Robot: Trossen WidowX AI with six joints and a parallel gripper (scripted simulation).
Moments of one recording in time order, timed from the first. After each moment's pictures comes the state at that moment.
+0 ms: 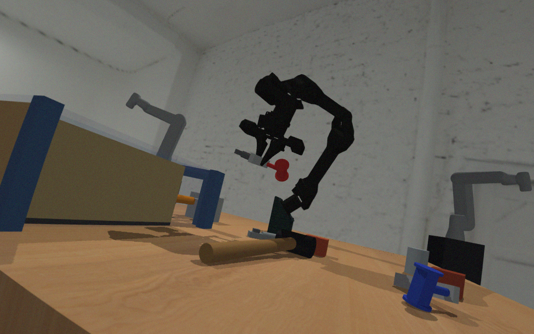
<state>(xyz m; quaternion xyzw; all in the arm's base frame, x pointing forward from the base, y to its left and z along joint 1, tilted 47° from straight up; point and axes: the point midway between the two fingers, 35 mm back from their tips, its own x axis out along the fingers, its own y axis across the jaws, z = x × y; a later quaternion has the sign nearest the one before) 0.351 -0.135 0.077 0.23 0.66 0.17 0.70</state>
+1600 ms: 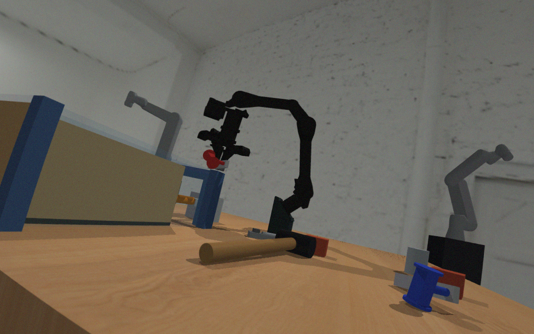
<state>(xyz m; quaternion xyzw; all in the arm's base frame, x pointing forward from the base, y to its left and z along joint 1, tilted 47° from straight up) 0.219 -0.253 -0.068 0.71 0.50 -0.49 0.08</state>
